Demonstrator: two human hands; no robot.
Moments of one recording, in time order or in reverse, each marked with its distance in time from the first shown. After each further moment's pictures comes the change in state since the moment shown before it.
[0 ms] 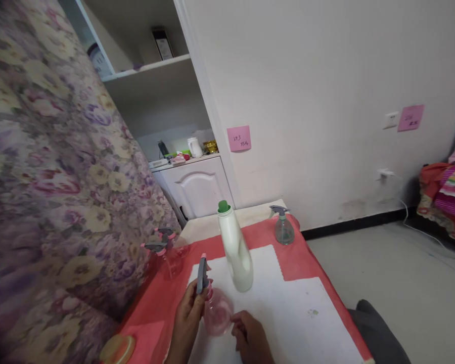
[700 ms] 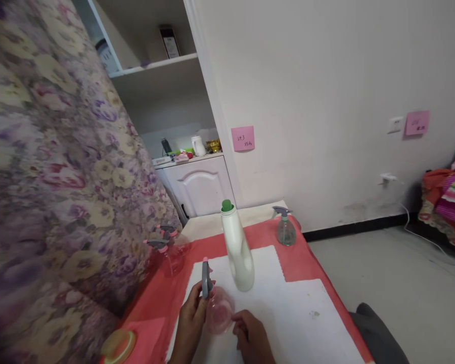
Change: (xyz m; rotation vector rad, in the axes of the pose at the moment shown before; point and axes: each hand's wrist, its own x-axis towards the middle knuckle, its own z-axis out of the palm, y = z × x) left_hand -0.005 -0.012 -0.001 0.045 0.006 0.003; right_hand -0.001 0.003 -0.002 -0.017 0.009 -0.021
